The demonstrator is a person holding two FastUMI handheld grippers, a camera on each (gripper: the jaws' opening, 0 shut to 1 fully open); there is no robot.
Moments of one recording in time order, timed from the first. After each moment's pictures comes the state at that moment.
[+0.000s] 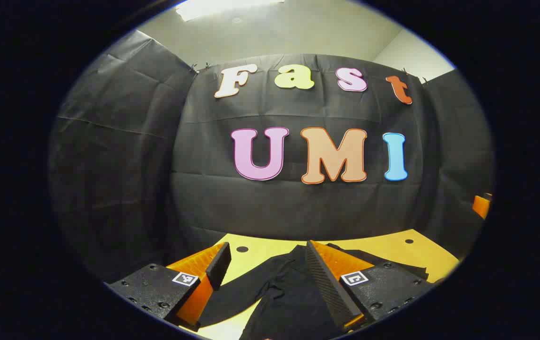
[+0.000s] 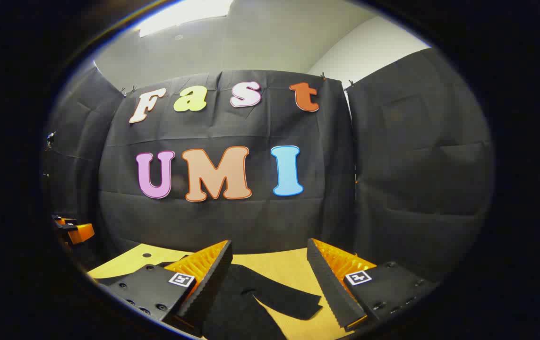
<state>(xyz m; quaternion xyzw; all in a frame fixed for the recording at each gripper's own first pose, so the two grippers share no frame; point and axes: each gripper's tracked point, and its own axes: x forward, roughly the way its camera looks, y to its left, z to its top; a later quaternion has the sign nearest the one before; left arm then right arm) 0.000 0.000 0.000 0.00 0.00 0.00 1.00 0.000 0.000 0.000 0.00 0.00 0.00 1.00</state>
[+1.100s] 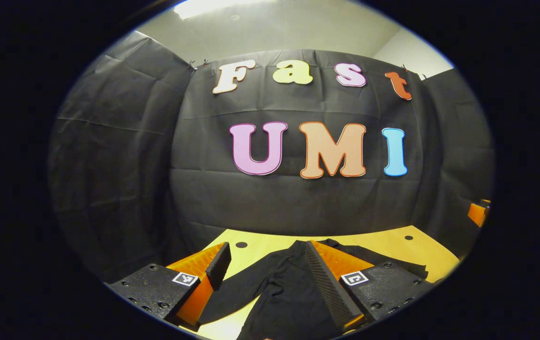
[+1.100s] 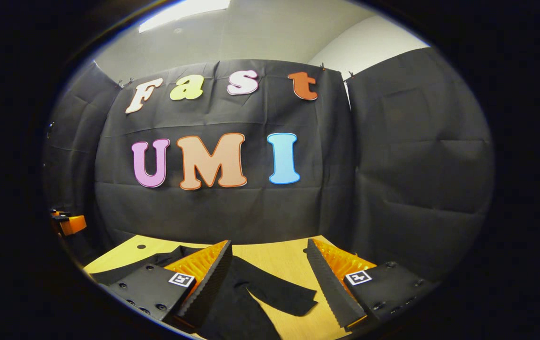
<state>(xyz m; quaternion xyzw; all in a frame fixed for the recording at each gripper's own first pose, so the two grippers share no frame) -0.006 -0.002 -0.010 0.00 0.02 0.00 1.00 0.020 -0.012 -0.031 -0.01 0.03 0.00 1.00</state>
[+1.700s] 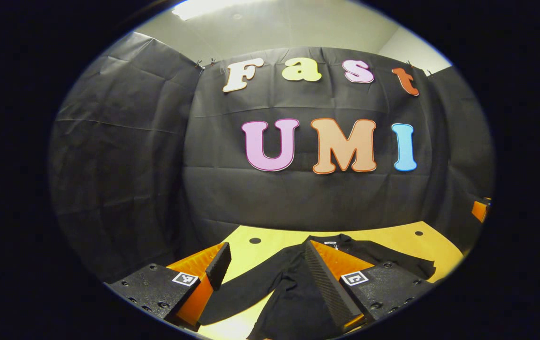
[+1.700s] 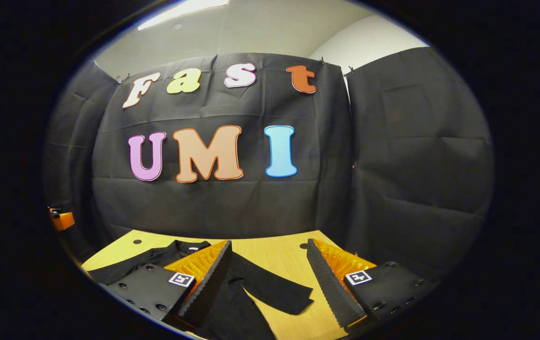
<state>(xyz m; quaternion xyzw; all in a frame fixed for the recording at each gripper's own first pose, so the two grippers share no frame) -0.019 0.021 -0.017 0.01 0.03 0.03 1.00 0.030 -0.027 -0.040 -0.01 0.05 -0.01 1.00</state>
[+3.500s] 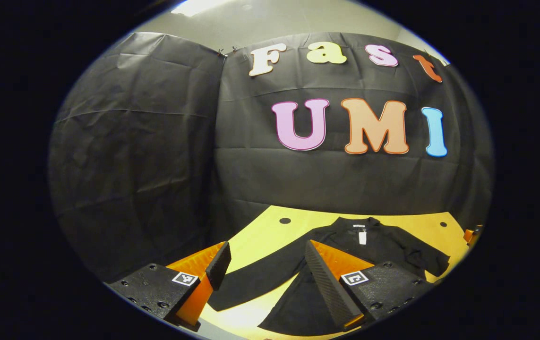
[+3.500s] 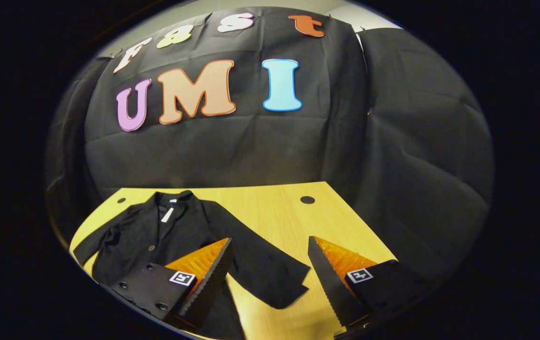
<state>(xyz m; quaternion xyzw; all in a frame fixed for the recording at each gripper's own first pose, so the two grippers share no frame) -0.044 0.056 -0.050 0.02 0.10 0.15 0.98 0.146 -0.079 -0.192 -0.04 0.22 0.01 0.97</state>
